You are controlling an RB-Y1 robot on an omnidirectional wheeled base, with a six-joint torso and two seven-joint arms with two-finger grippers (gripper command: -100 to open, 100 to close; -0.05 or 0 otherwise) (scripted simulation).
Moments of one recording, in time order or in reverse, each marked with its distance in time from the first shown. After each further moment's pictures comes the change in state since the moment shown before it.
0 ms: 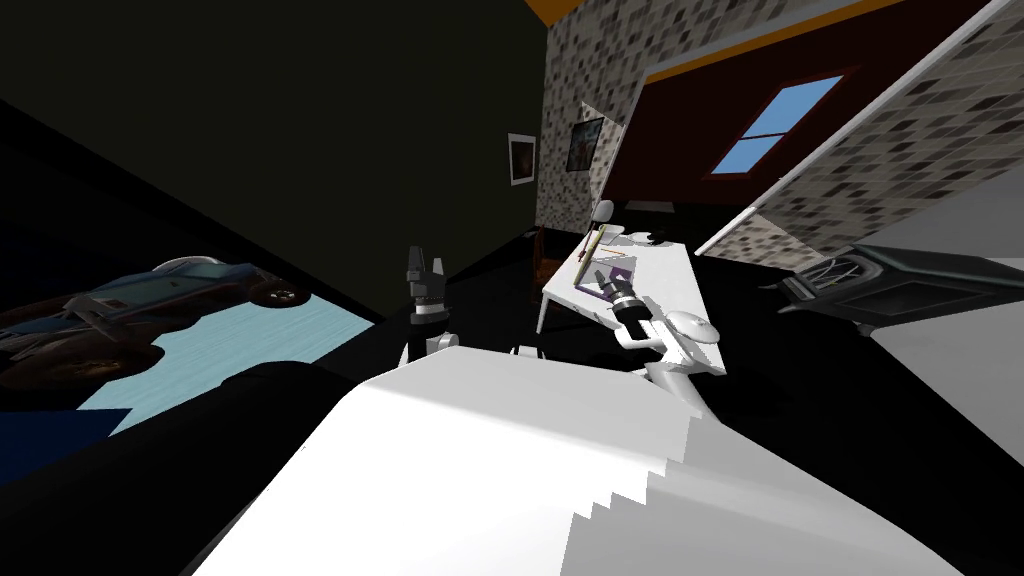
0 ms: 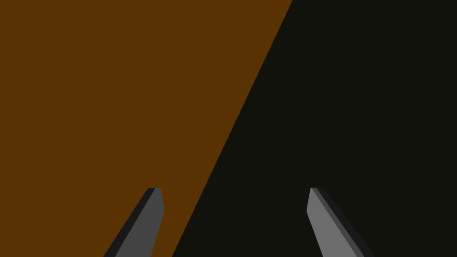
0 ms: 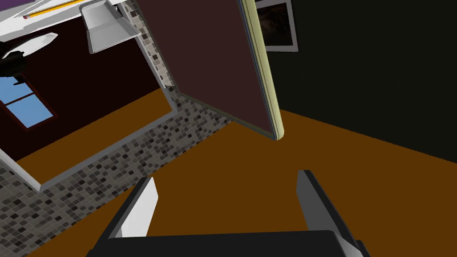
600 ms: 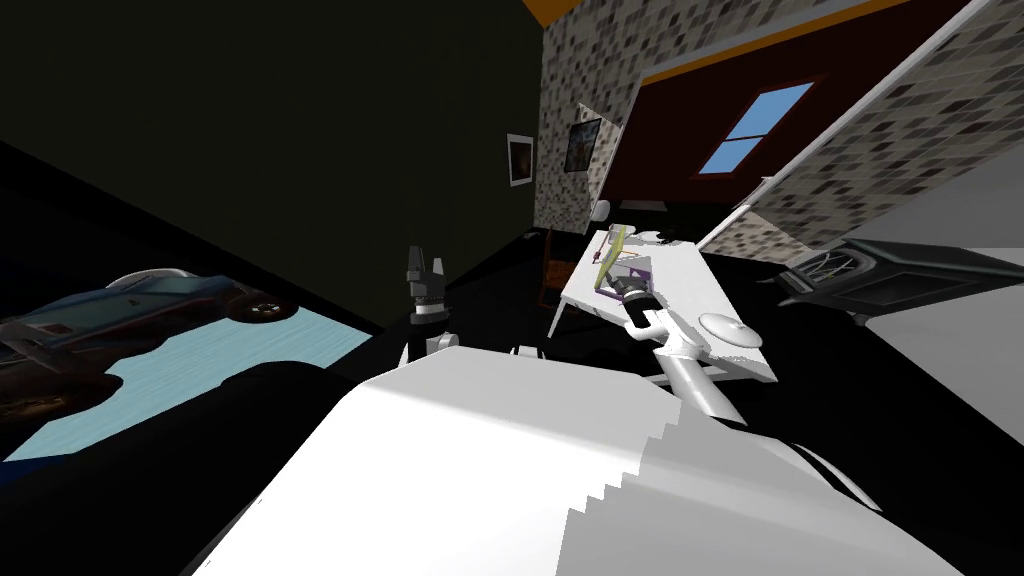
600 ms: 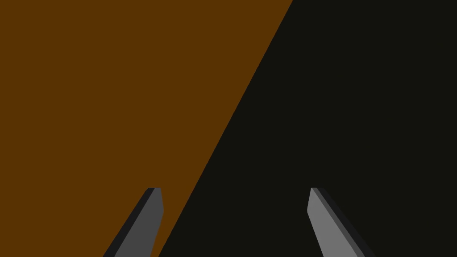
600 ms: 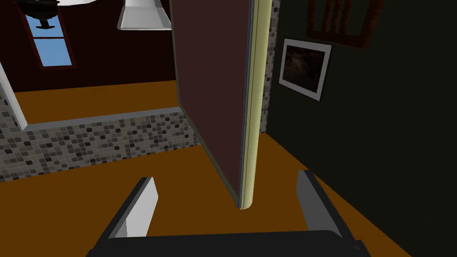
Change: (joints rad) left arm 0.000 0.000 0.000 0.000 0.000 0.000 0.000; right arm -0.141 -0.095 -0.013 0.214 0.155 0.080 0.106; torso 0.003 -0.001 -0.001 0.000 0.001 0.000
